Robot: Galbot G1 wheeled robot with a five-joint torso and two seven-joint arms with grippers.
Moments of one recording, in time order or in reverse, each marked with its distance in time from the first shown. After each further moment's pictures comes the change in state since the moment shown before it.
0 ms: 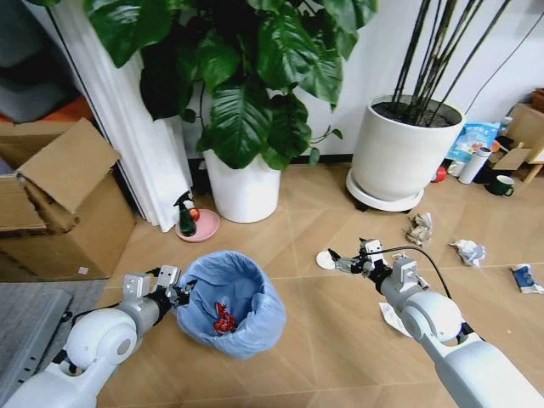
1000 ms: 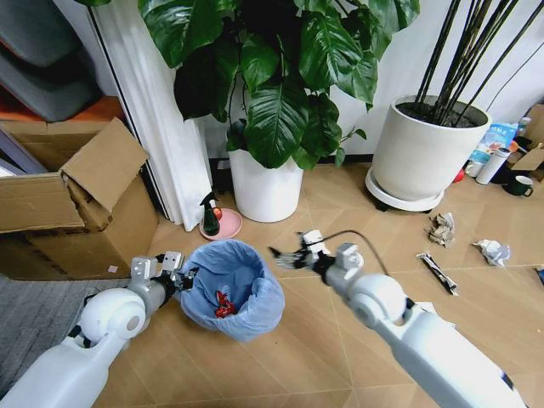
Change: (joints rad) left arm -0.121 -0.002 0.060 0.072 -0.048 0.013 -0.052; right arm 0.163 -0.014 -0.223 0.041 0.077 -0.054 0.086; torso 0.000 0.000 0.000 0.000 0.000
